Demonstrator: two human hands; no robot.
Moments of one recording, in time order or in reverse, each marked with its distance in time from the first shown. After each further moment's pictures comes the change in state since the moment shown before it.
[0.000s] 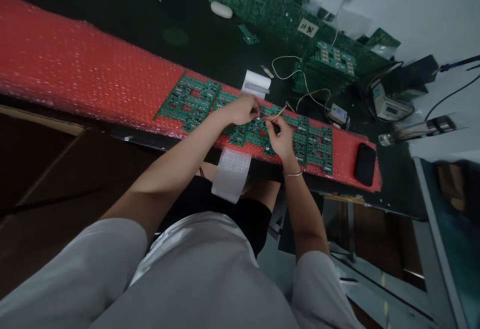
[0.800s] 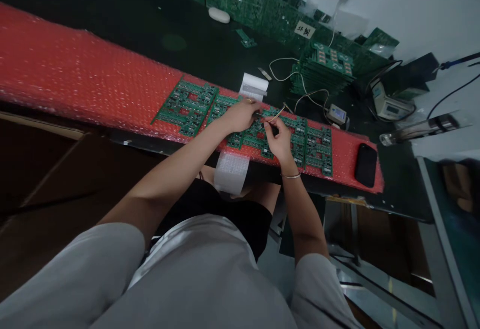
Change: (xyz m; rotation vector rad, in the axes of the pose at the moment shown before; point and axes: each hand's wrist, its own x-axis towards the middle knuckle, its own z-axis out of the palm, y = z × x) left_hand -0.008 0.011 0.015 0.242 0.087 -0.013; right_hand -0.001 -0.001 0.001 0.050 0.053 0.017
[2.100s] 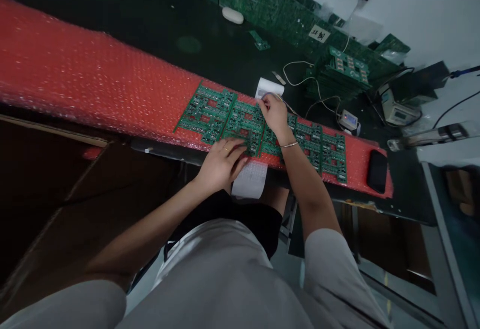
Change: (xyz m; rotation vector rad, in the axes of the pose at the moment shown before) left_hand -0.173 0.030 -0.030 -0.085 0.283 -0.092; right_hand 0.098 0.015 0.084 -0.359 -0.177 -0.120
